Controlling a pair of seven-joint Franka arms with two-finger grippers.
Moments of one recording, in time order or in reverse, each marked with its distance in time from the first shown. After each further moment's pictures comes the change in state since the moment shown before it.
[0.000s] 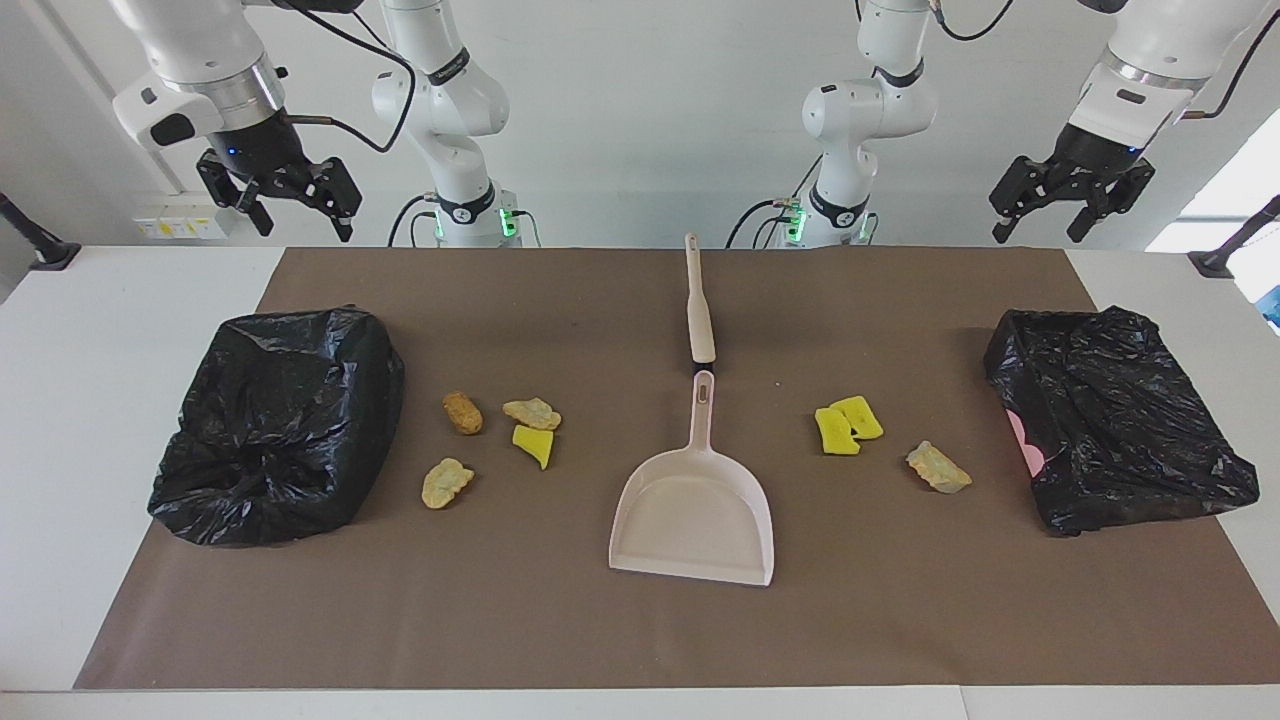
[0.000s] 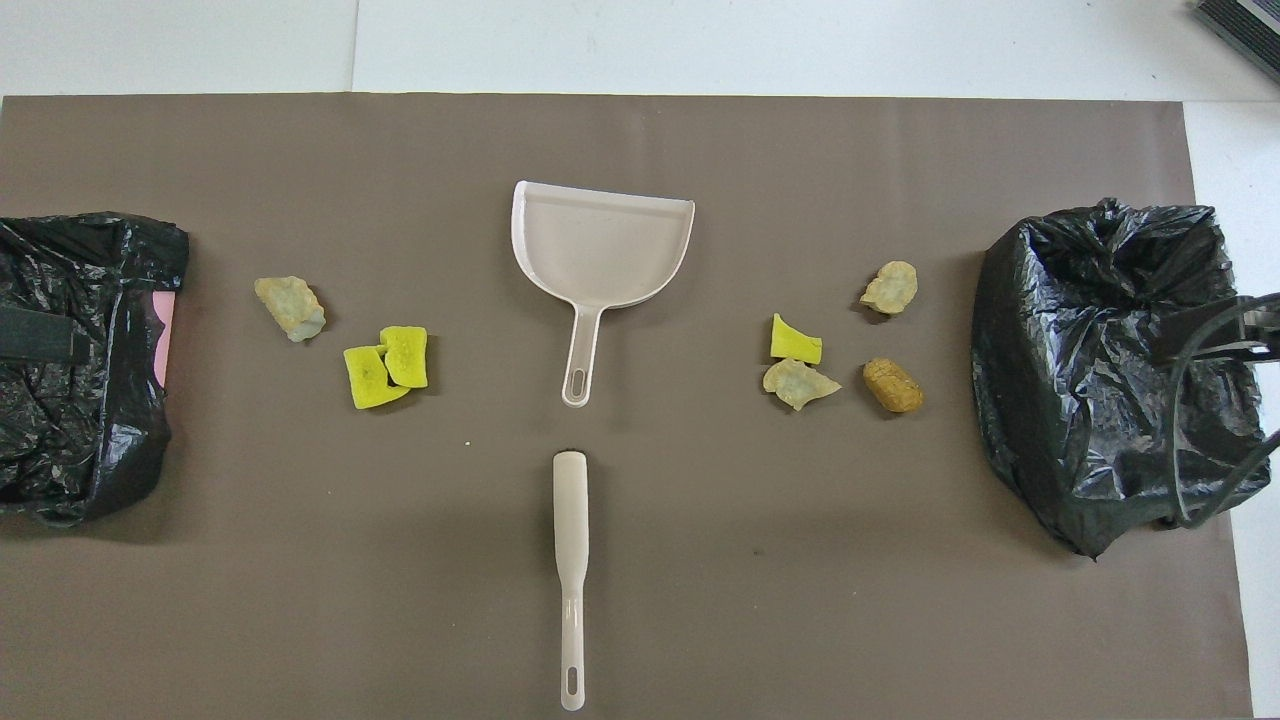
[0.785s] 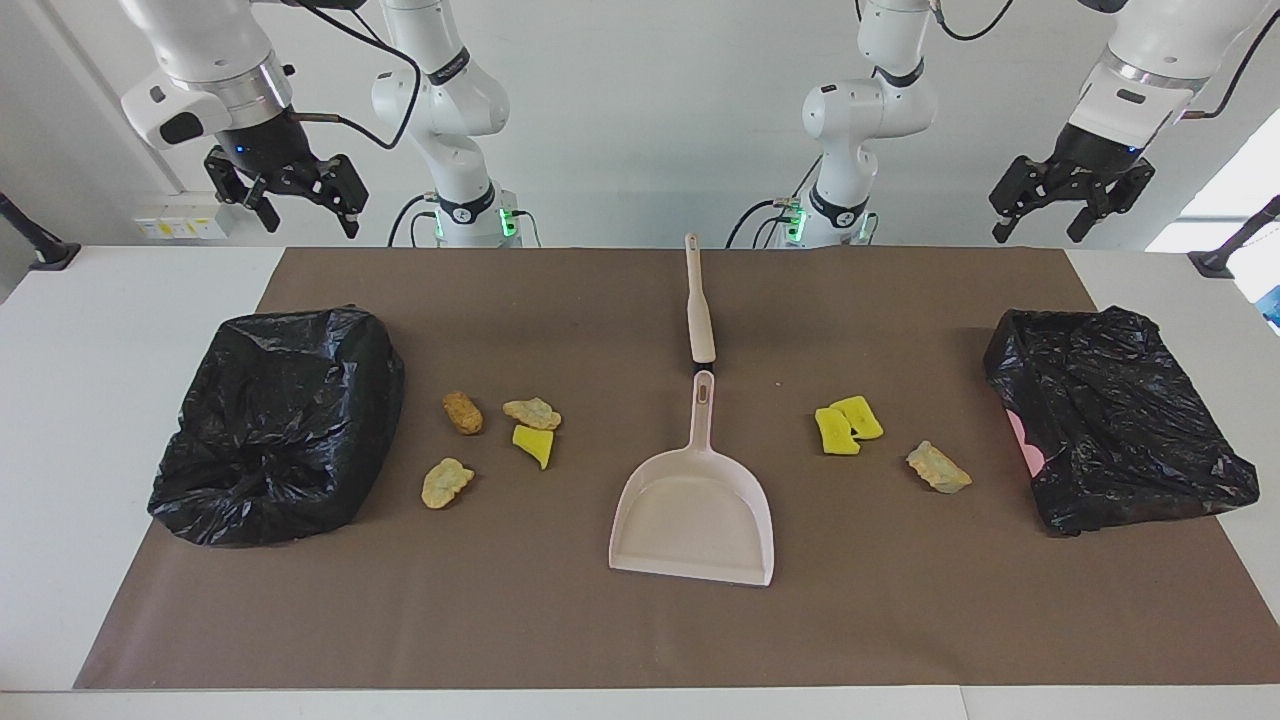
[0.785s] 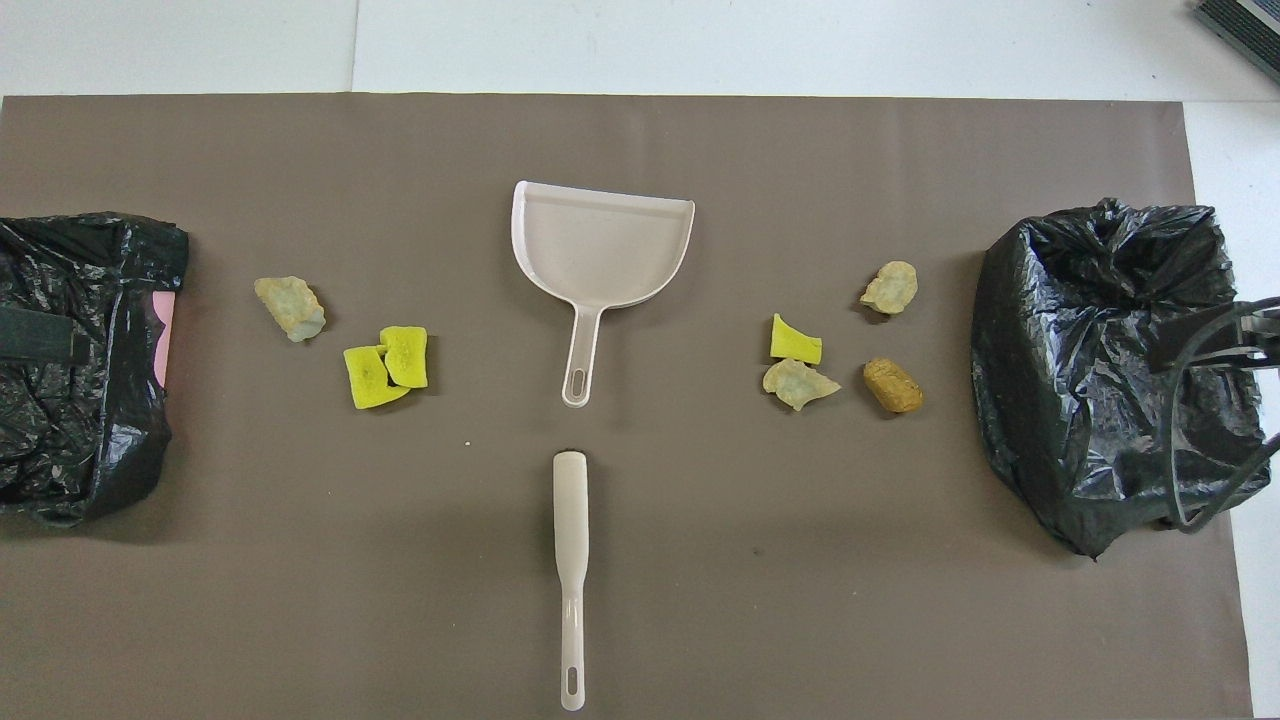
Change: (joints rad) left arm 0.000 0.000 0.000 0.000 0.000 0.000 0.000; right arm 0.001 -0.002 -0.002 0.000 0.000 -0.021 0.012
